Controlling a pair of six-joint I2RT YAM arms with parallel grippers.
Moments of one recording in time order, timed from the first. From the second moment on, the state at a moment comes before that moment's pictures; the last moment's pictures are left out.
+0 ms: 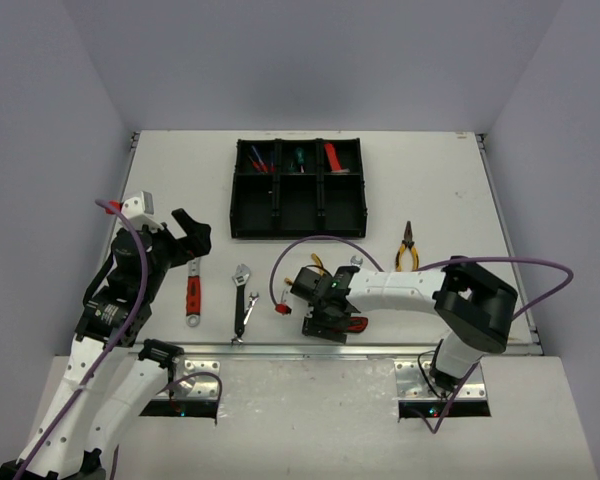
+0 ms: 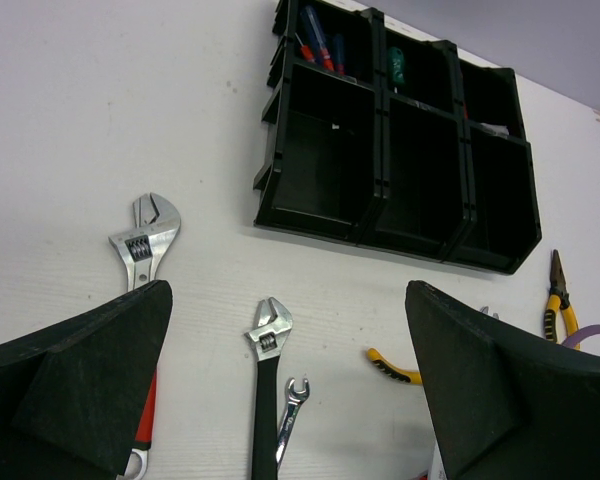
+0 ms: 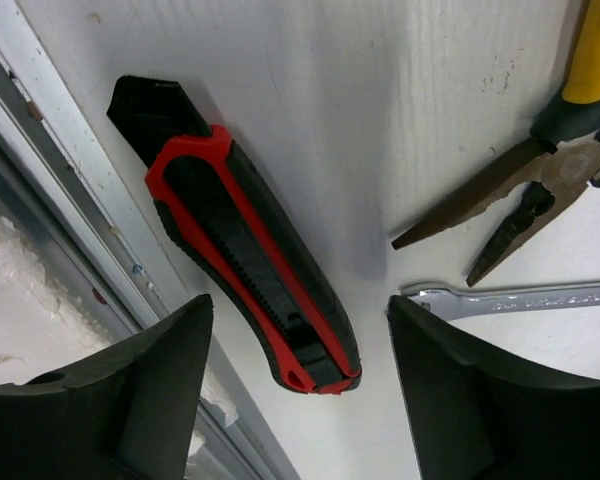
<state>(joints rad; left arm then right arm) -0.25 0.57 0.77 -0.57 -0.21 -0.49 1.09 1.66 0.88 -0.63 0.07 -0.29</state>
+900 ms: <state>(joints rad) -0.25 0.56 0.77 -0.57 -0.21 -0.49 0.91 1.27 1.05 -0.49 0.10 -0.36</state>
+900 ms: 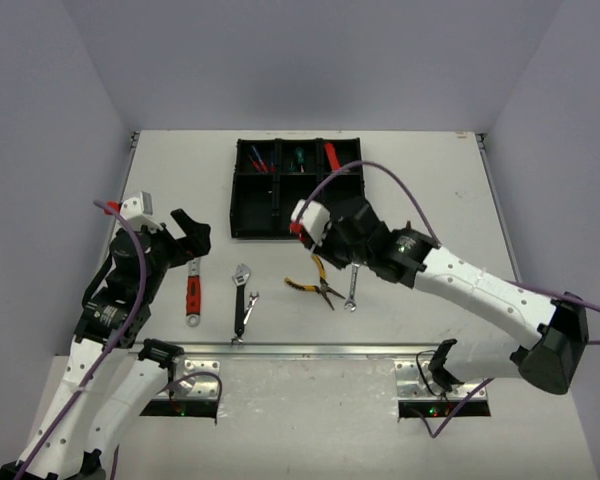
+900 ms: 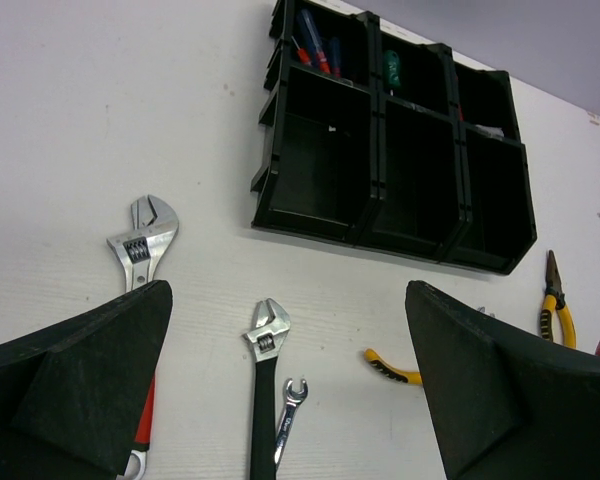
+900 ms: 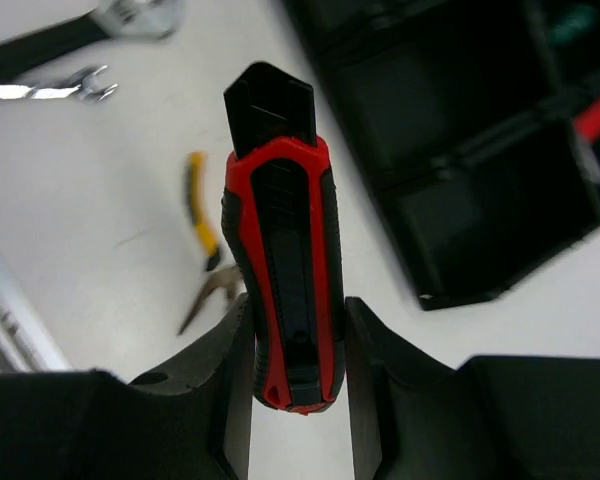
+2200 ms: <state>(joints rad) -0.25 0.56 0.77 -0.56 -0.19 -0.49 0.37 2.32 2.04 -0.32 0.15 -0.38</state>
